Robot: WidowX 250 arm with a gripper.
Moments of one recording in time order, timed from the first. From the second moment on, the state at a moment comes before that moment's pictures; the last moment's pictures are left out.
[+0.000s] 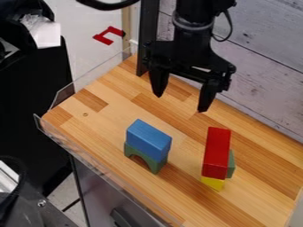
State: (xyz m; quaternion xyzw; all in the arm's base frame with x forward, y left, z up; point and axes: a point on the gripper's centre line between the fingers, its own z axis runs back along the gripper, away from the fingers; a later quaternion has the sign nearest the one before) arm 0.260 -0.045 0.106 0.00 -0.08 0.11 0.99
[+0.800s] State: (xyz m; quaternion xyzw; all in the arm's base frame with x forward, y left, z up) arm 0.256 -0.091 0.086 -0.09 -0.10 0.08 0.99
